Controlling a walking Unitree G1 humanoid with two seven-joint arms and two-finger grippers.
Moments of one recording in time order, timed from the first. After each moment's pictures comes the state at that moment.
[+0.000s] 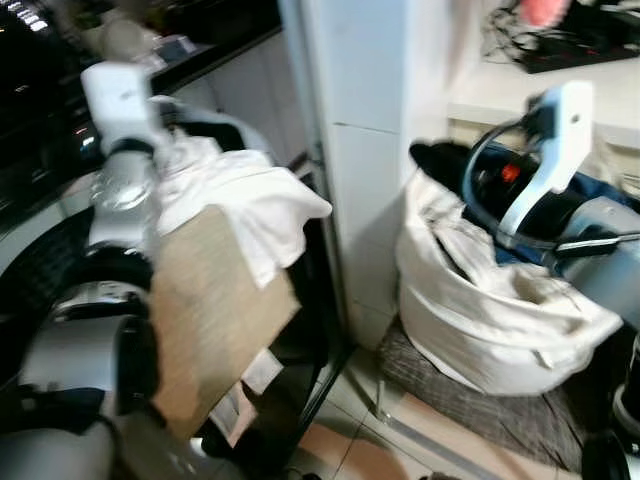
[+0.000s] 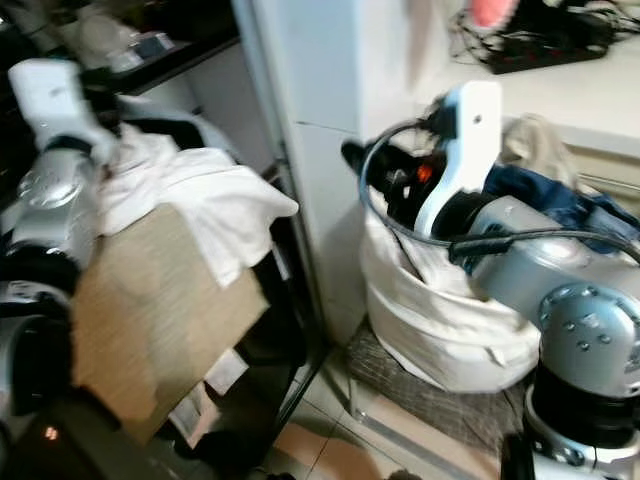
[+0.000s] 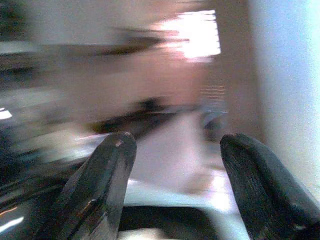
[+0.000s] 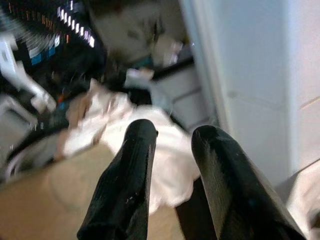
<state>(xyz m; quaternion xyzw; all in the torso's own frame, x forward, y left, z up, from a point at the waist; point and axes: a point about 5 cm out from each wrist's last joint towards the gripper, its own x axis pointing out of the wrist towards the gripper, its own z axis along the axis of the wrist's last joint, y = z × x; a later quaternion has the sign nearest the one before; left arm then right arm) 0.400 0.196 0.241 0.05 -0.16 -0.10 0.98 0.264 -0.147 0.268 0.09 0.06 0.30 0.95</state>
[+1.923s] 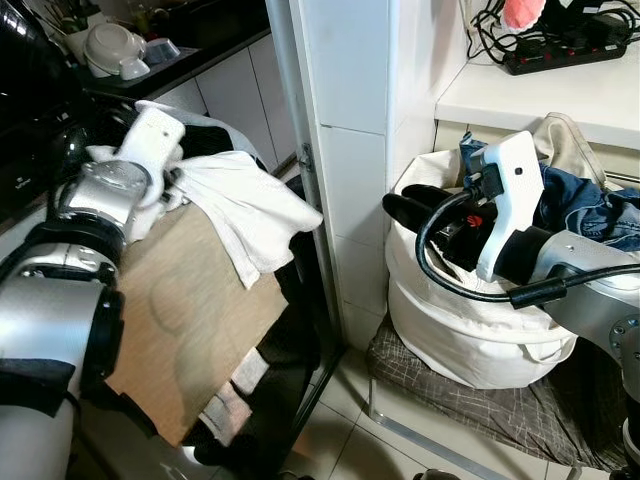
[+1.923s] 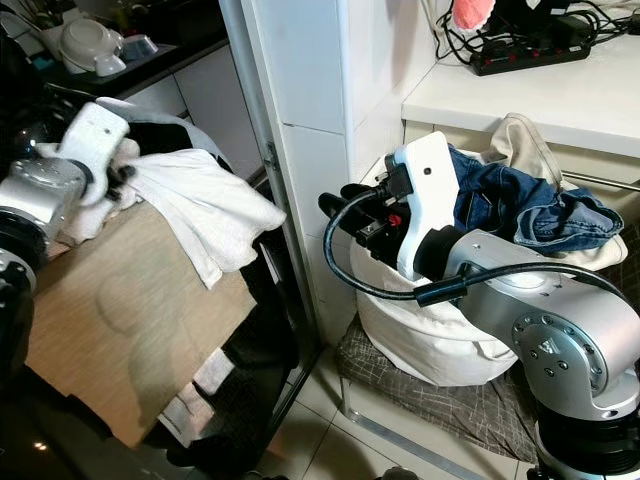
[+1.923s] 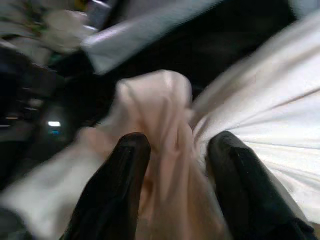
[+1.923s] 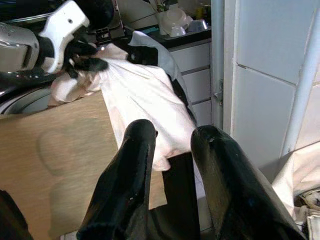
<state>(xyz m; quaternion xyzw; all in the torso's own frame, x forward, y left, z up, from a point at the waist) 0.400 0.267 0.210 0.28 0.19 0.03 0.94 0.256 -0.139 0.246 0.00 0.07 0.35 0.94</state>
